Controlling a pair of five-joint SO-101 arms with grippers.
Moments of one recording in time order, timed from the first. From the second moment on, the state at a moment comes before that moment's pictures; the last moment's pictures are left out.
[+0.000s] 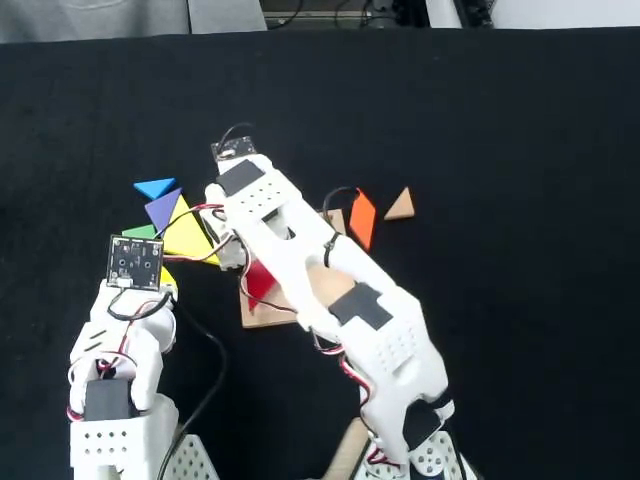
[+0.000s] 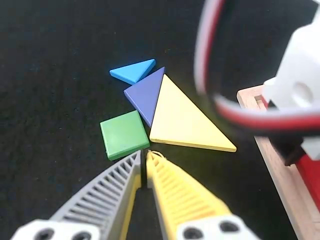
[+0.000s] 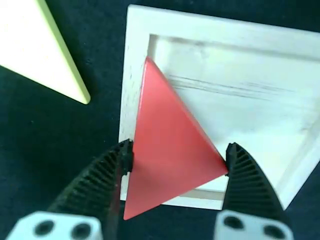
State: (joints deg) left arm -9.0 -101.9 96.4 49.5 -12.0; right arm -38.4 32.8 -16.0 85.5 -24.6
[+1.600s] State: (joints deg) left arm -8.8 -101.9 96.4 49.5 -12.0; right arm -26.9 42.6 -26.9 98.9 -8.6
